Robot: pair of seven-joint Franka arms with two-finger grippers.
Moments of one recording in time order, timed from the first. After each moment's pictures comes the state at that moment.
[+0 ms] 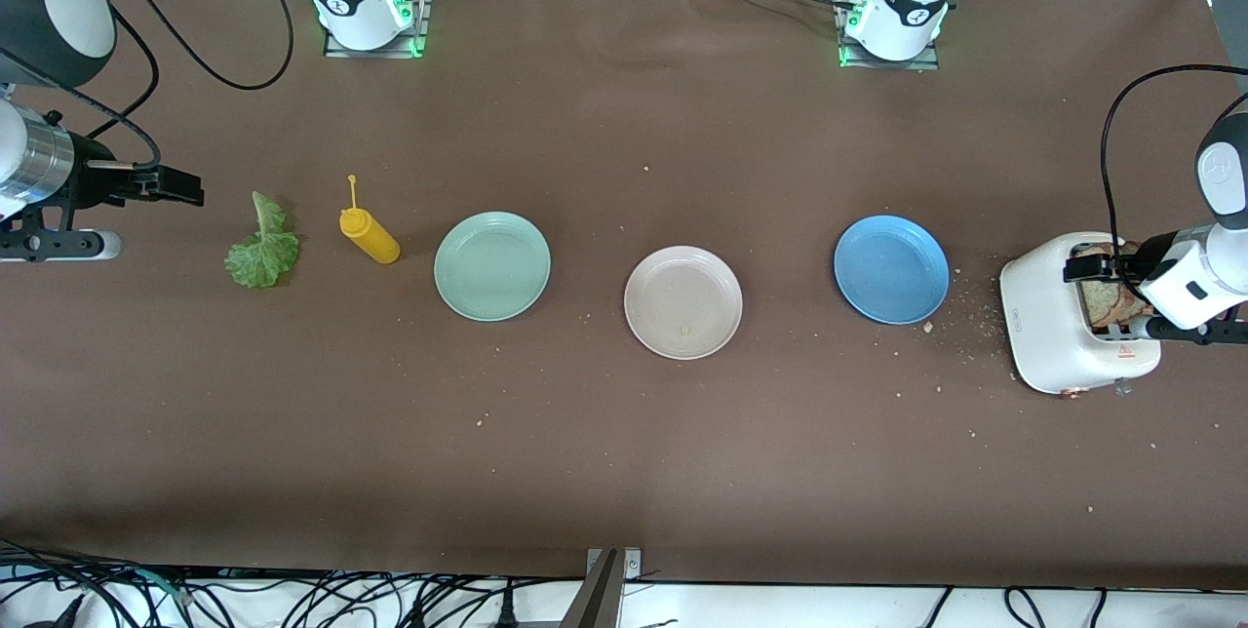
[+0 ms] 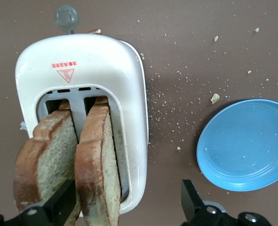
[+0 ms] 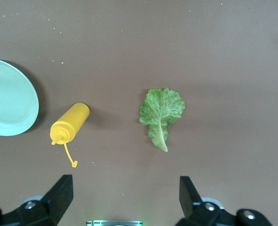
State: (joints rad) left arm 0.10 0.38 0.12 -1.66 0.04 1.83 0.25; right arm -0.11 0.17 0.10 -1.60 -0.08 1.55 -0.04
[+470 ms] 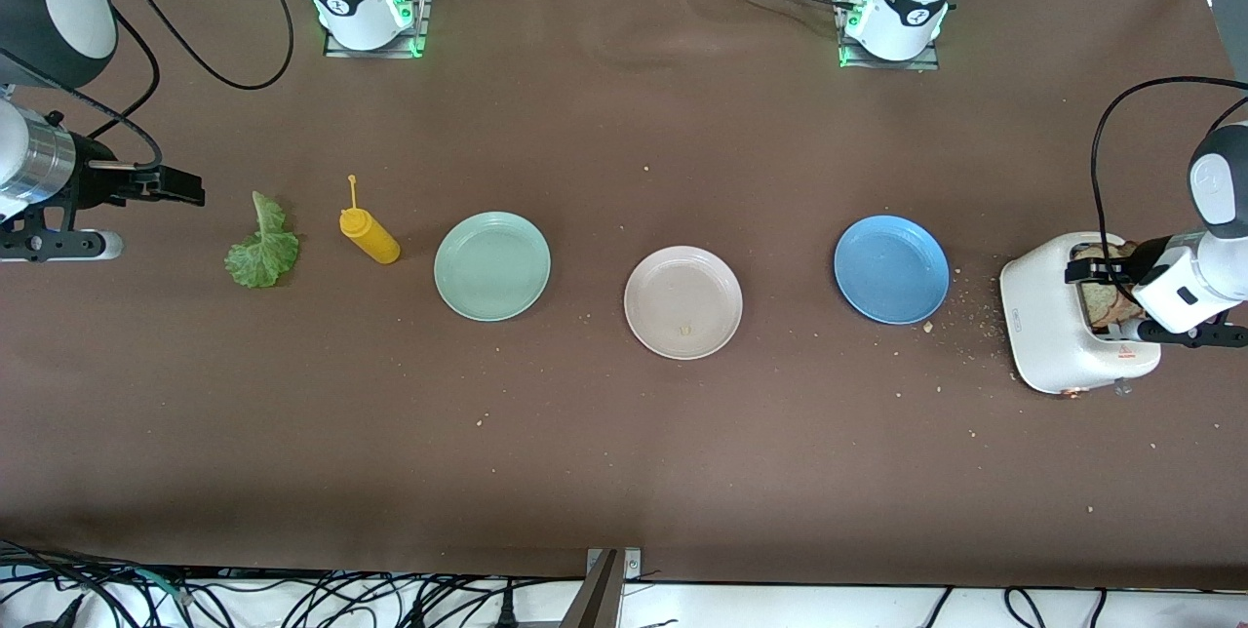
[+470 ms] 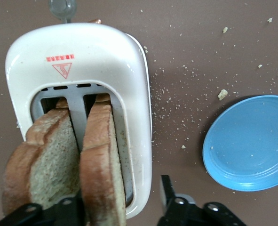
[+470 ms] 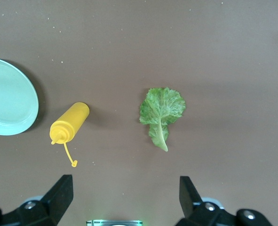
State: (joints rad) left arm 0.11 0.40 0.13 -1.66 0.04 1.83 0.26; right arm -0.11 0.17 0.10 -1.61 -0.08 1.55 -0.04
